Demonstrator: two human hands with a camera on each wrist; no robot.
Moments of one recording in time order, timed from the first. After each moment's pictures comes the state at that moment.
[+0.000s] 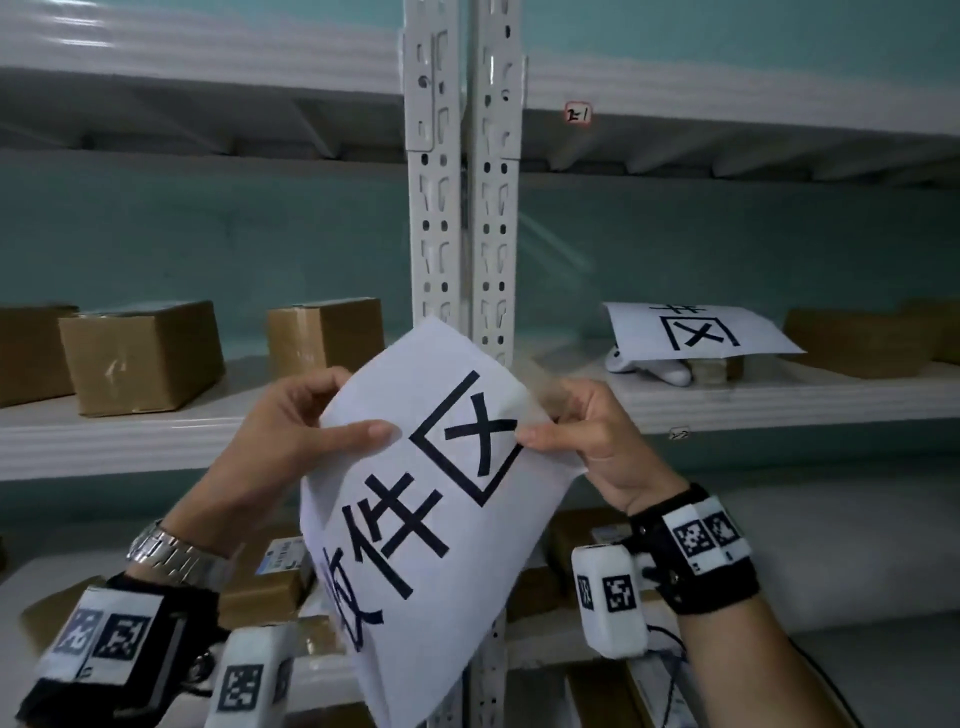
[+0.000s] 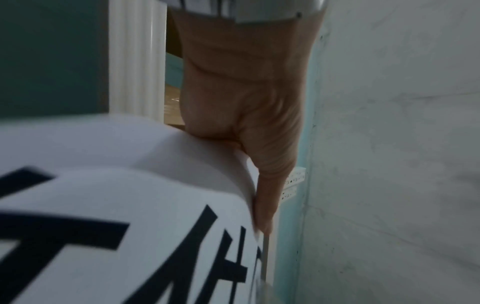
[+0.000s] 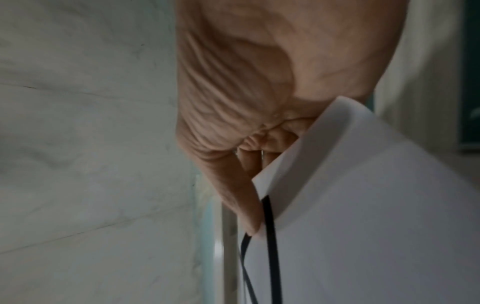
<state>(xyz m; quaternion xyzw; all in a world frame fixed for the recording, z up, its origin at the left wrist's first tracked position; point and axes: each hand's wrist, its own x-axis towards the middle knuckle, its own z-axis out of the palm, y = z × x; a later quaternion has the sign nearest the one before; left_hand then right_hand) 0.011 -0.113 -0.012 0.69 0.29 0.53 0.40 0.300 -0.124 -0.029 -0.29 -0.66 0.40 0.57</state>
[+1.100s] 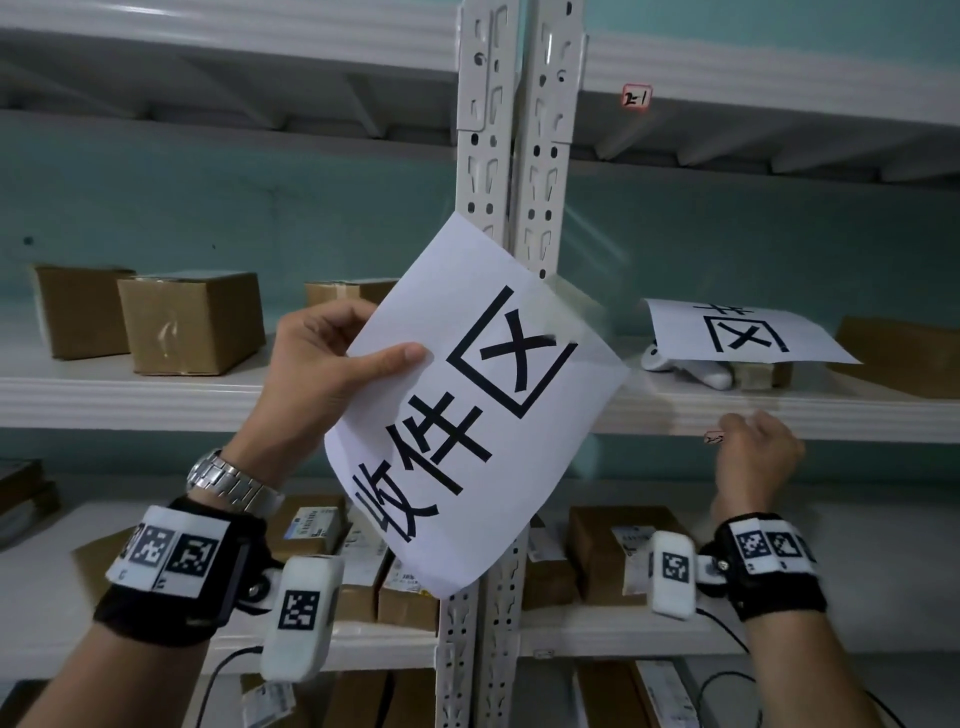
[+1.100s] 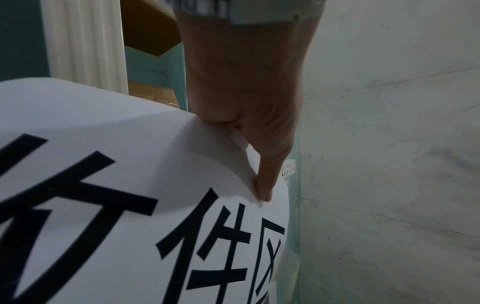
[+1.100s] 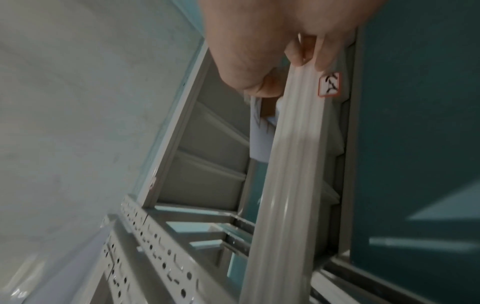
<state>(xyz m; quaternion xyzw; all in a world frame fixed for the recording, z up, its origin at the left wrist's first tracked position) 0.018 -0.100 0.003 0.65 0.22 0.67 0.30 0.404 -0.075 -0.080 -0.53 -0.25 0.08 0.81</state>
